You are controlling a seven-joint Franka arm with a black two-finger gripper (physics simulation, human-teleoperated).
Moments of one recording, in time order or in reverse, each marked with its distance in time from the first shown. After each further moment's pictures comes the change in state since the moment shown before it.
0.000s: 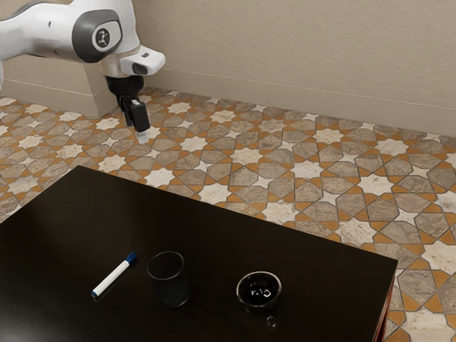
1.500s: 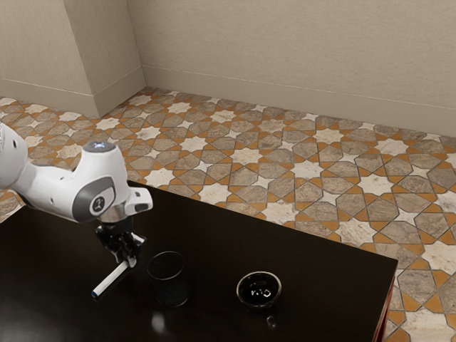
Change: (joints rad) arm 0.059 0.010 0.012 -0.828 0.031 0.785 -0.638
